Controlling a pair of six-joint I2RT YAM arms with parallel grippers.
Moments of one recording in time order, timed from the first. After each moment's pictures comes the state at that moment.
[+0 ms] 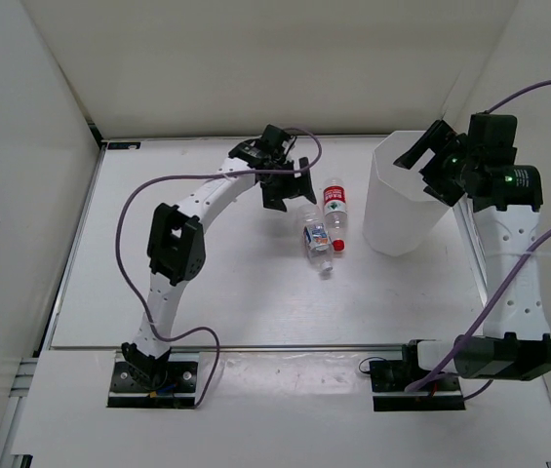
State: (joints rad) left arm -0.57 2.22 2.10 -0.86 0.27 -0.64; right arm 0.01 1.31 1.70 -1.05 -0.16 0.65
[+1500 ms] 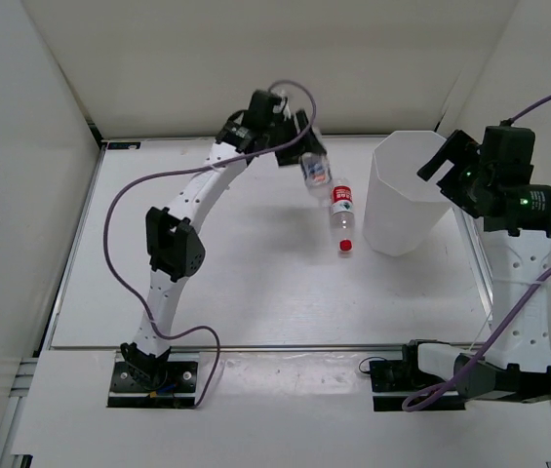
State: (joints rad) left arm -0.54 2.31 2.34 -0.75 0.36 -0.74; right arm 0.00 1.20 1.66 -1.09 0.01 0.55
